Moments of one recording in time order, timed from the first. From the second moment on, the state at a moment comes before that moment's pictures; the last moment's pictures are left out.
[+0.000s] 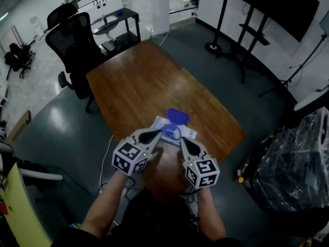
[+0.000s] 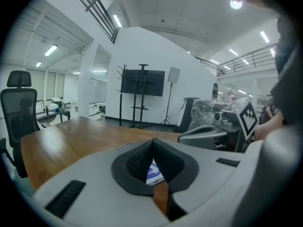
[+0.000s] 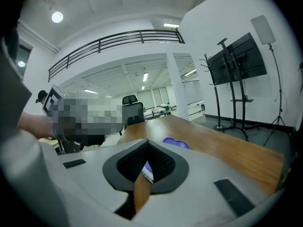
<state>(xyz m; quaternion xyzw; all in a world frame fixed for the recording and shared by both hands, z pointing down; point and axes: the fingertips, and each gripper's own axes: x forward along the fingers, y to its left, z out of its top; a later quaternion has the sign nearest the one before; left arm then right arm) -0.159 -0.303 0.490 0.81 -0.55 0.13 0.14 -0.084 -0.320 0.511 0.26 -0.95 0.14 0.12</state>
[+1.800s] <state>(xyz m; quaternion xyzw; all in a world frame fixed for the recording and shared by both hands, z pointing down) -0.170 -0.399 0.583 0.91 -0.28 0.18 0.23 -0.067 -0.358 0.616 0.42 -0.85 0.21 0.25</state>
